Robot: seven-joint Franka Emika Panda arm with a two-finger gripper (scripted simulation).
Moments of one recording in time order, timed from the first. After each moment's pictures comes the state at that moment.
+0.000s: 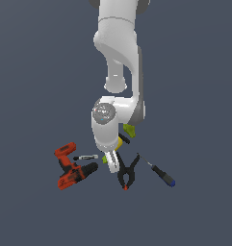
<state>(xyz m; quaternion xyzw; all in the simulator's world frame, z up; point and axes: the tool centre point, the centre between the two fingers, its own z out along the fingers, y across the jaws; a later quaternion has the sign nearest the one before) 0.055 -0.033 0.059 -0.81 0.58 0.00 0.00</state>
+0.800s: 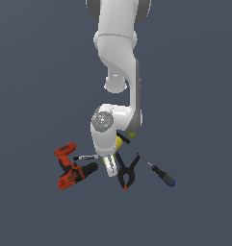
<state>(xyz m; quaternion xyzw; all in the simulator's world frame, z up) 0.061 -0.041 0.022 -0.81 0.59 -0.01 0.00</state>
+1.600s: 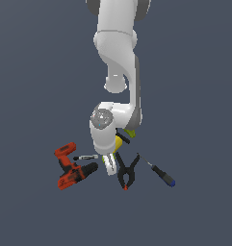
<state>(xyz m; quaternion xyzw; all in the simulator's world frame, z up) 0.057 -0.043 0.031 -0.81 0.59 -0.01 0.00</state>
